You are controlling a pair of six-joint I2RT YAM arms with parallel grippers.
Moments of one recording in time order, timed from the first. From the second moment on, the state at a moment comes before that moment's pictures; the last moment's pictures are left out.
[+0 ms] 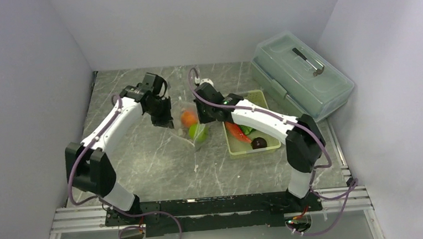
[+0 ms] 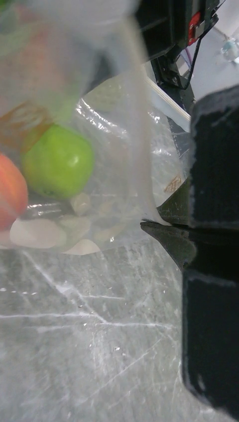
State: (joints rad) left arm -0.37 1.53 1.40 -0.97 0.18 -0.43; right arm 0.82 1.76 1.49 -0.51 0.17 0.50
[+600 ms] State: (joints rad) left arm -0.36 1.38 1.67 -1.01 0.24 -0.41; right arm 0.83 1.53 1.54 -0.55 0.19 0.50
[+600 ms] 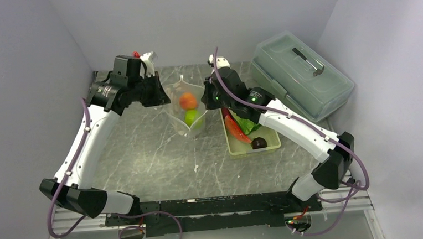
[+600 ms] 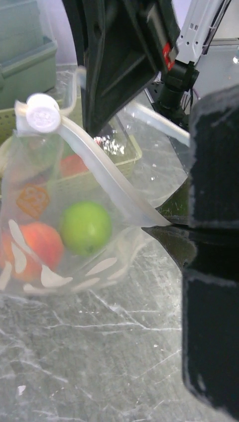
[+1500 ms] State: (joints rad) left arm -0.34 1.42 1.62 -1.14 0.09 -0.35; right arm 0.85 1.56 1.52 -0.60 0.21 0.48
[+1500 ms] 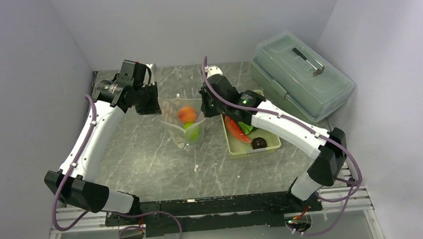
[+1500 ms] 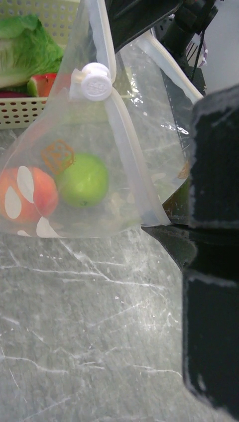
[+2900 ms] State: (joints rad) left arm -0.34 1.41 1.66 -1.22 -0.07 -0.28; right arm 0.92 1.68 1.74 -0.69 0.26 0.47
